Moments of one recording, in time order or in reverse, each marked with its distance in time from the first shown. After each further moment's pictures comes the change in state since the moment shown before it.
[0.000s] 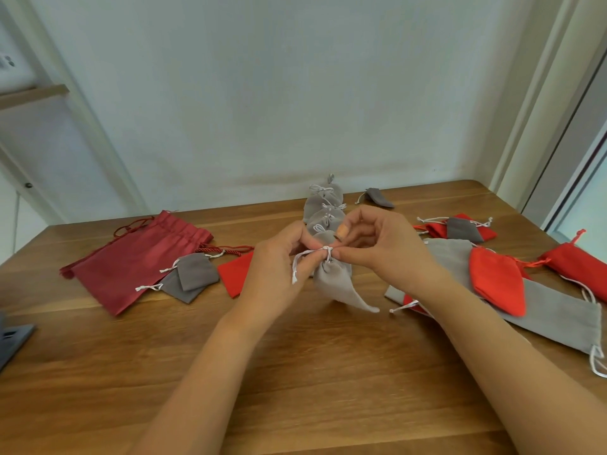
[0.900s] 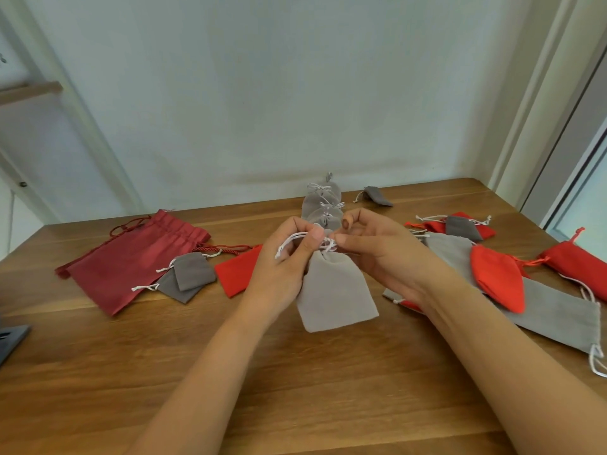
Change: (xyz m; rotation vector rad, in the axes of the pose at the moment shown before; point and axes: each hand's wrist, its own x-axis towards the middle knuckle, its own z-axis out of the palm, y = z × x) left_hand 0.003 0.024 0.009 -0.326 0.019 -0.190; right_hand 0.003 -0.001 0.002 0.631 -0.154 0.257
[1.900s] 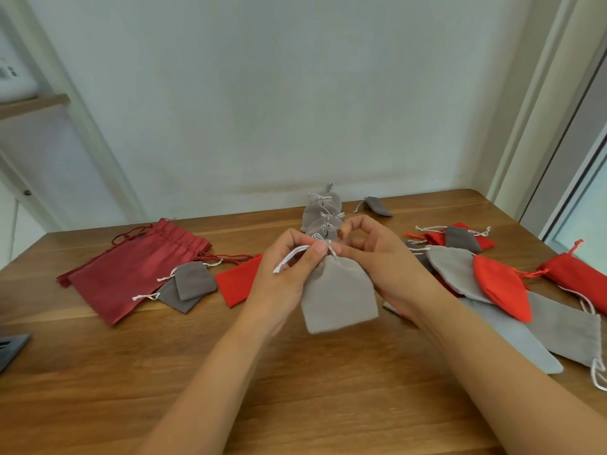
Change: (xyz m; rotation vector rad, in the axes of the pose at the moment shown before) left_hand 0.000 -0.005 0.001 -0.137 0.022 -0.044; right_hand 0.005 0.009 -0.001 -0.144 0.096 -0.086
